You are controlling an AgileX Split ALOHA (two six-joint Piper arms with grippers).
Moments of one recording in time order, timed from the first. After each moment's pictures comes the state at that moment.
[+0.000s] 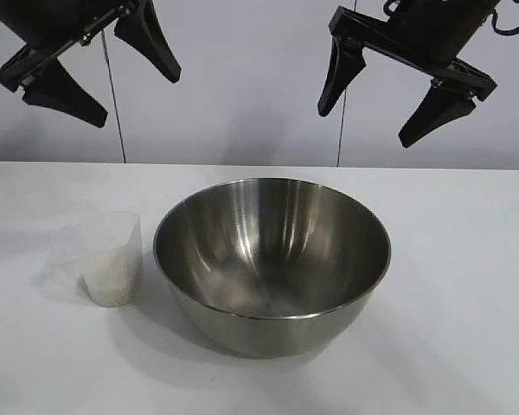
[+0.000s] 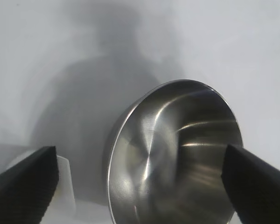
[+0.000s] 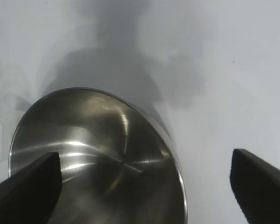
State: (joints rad) left arm -0.24 1.77 -1.45 -0.66 0.82 0.29; right arm 0.19 1.86 -1.56 0.36 0.98 -0.03
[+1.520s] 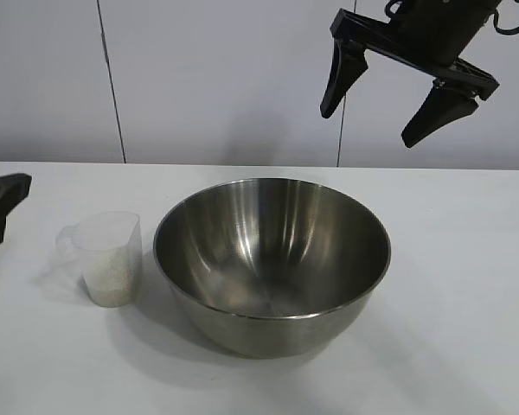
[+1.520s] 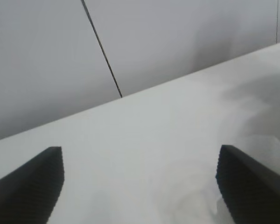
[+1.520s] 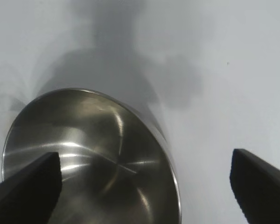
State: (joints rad) left arm -0.32 1.71 -0.19 -0.15 -1.13 0.36; right arm 0.19 1.86 -1.56 0.34 0.97 -0.03
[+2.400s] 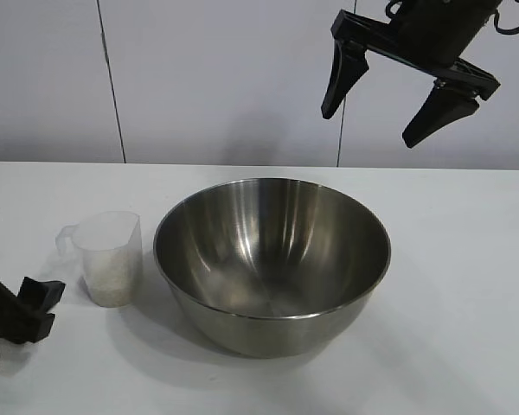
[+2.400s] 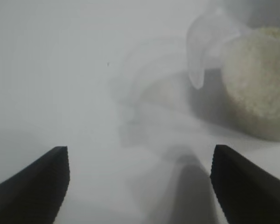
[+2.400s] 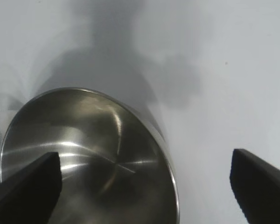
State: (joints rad) left arm -0.32 2.06 -0.34 -0.15 -1.15 0.28; right arm 0.19 1.86 -1.56 0.33 0.97 -0.03
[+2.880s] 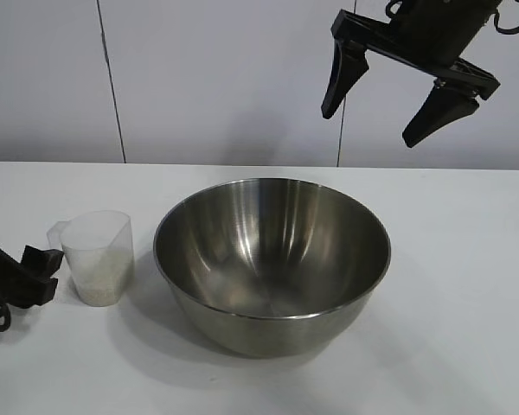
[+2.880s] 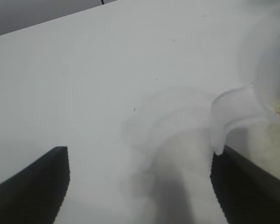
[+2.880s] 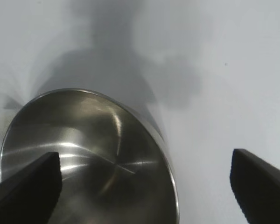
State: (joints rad) left arm -0.27 2.06 -0.39 -0.13 -1.15 0.28; right arm 0.19 1.86 -1.56 0.33 0.97 -0.03
